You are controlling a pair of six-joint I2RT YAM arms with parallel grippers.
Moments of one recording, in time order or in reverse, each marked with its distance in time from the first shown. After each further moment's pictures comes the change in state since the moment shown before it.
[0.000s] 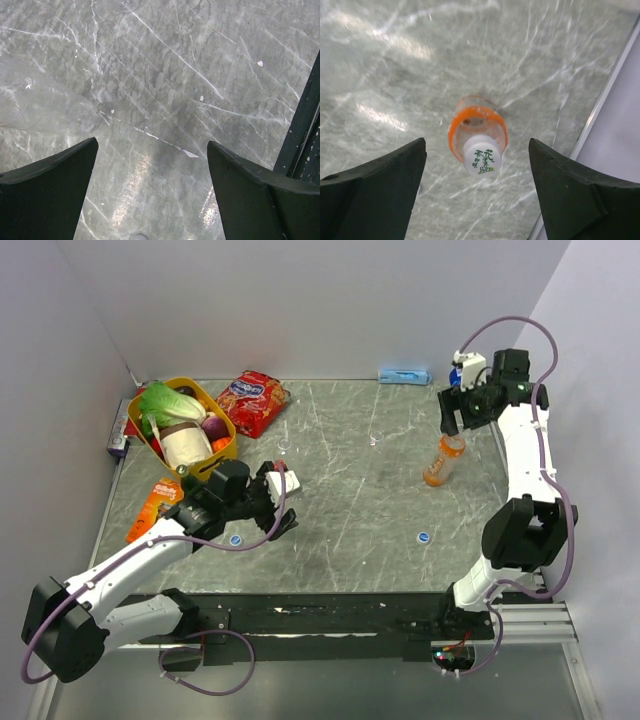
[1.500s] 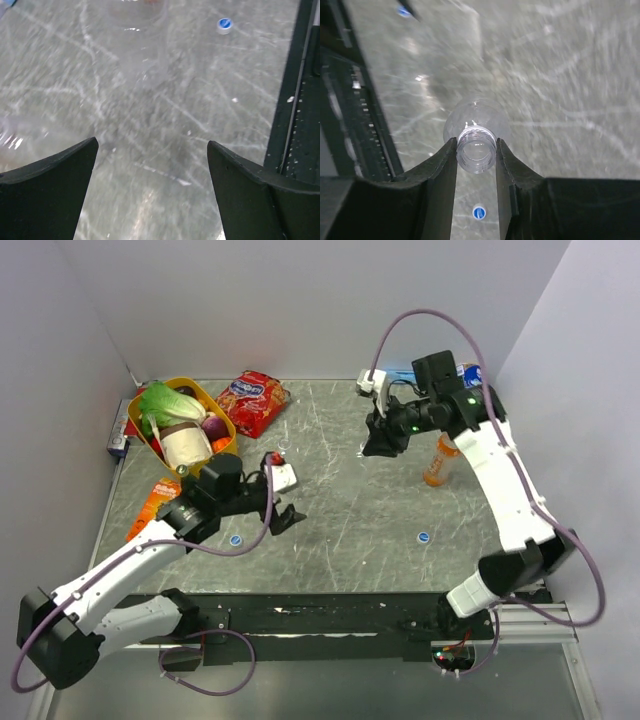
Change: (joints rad) left arm 0.015 -0.053 0.075 0.018 0.095 -0.018; right arm 0.494 -0.113 0.089 -0.211 -0.335 -0.168
